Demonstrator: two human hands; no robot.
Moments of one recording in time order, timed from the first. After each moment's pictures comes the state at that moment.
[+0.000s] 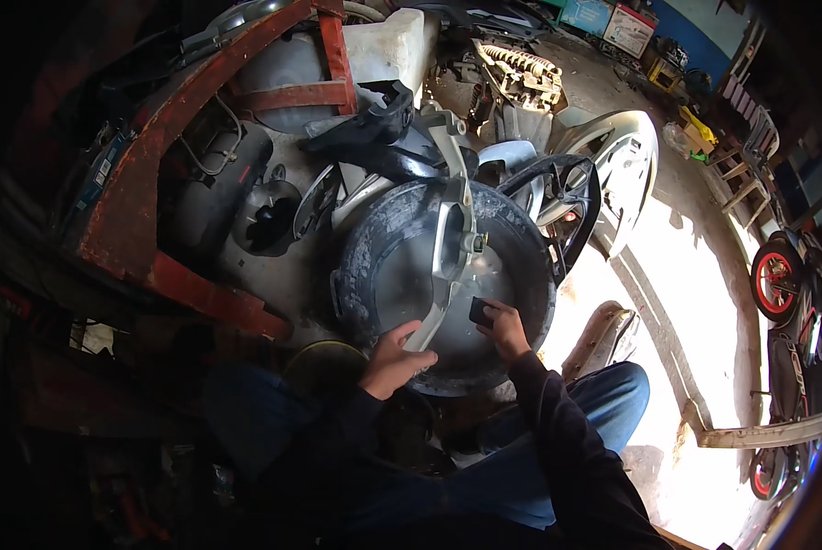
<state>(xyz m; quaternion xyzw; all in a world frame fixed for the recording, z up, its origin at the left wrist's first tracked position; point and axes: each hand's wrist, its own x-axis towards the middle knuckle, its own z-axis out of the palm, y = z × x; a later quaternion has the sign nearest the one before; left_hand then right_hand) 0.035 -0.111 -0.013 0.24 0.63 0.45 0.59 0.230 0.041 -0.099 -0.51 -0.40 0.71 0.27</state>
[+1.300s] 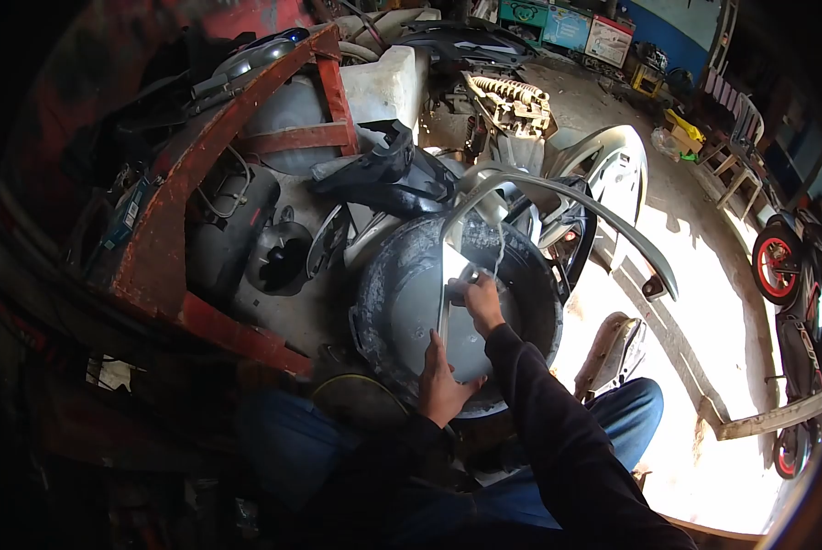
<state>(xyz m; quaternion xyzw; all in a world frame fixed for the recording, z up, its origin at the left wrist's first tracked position) 0.082 -0.108 -0.038 0.51 0.69 0.45 0.24 0.121 0.084 -0.046 -0.46 -0.50 0.62 0.39</state>
